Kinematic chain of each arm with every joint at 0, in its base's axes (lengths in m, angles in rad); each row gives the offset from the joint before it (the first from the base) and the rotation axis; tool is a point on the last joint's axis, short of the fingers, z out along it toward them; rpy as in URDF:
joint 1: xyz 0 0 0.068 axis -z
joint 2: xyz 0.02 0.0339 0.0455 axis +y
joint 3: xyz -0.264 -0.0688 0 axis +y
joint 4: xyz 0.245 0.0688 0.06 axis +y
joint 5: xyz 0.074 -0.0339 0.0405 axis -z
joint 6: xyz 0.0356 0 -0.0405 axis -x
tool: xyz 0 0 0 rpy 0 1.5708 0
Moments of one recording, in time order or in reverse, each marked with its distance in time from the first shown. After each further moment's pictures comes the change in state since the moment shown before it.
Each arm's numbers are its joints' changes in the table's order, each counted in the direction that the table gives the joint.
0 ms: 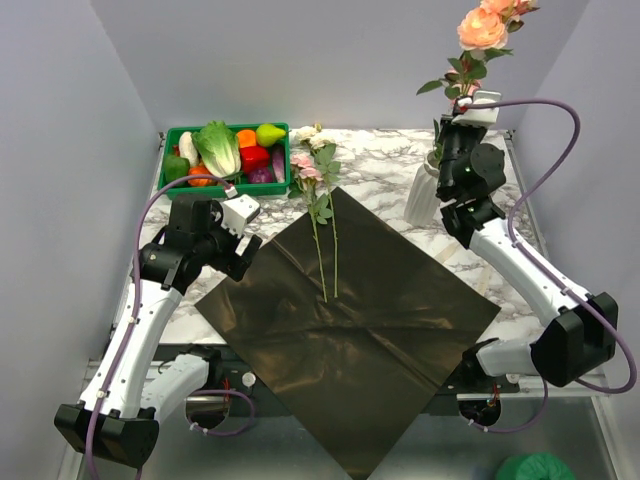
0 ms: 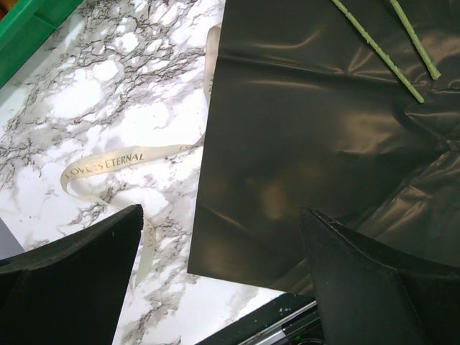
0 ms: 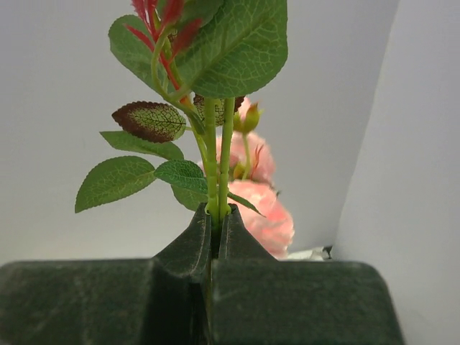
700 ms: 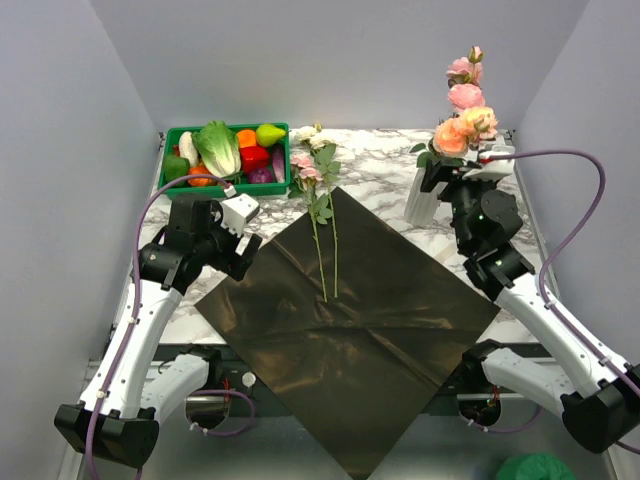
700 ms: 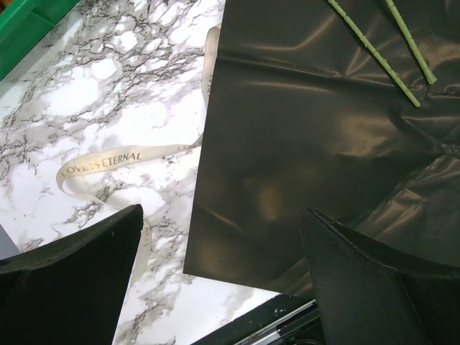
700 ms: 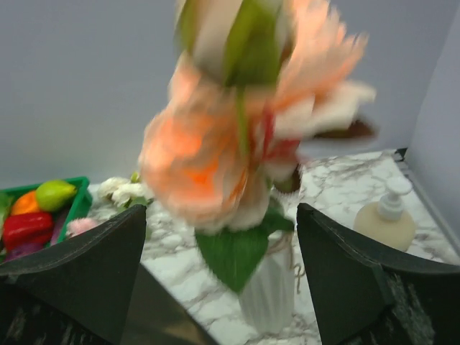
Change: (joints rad) left arm 0.000 0.000 0.000 -0.002 0.000 0.021; right arm -0.017 -0.346 0.287 0.364 -0.109 -0.362
